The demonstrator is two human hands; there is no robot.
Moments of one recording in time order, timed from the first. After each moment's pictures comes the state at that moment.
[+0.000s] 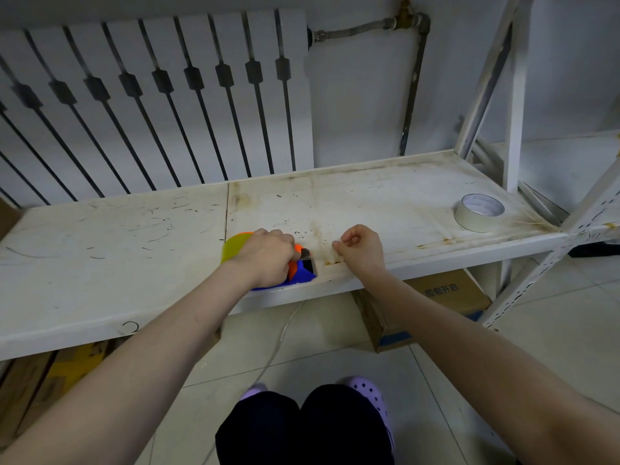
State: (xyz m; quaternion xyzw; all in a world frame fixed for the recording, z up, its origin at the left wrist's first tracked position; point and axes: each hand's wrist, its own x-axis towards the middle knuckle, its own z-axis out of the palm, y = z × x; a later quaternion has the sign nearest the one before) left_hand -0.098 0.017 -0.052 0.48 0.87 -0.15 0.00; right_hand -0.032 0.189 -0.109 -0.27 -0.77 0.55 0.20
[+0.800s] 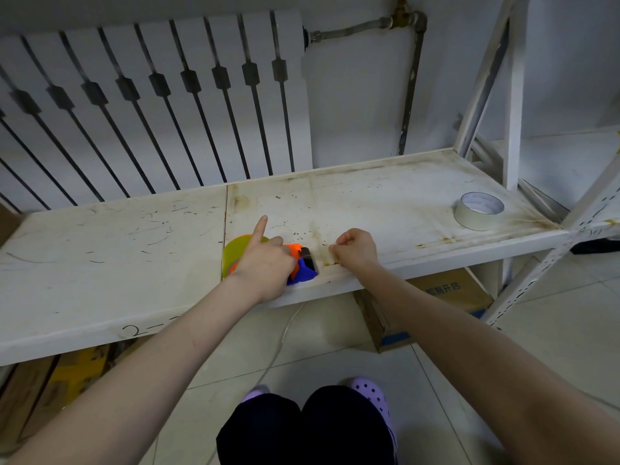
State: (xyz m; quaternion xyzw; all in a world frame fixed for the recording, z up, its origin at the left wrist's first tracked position) left_hand -0.070 0.017 -0.051 0.44 0.86 -0.25 -0.07; right_hand -0.047 0.193 -0.114 -0.32 -0.76 0.55 0.13
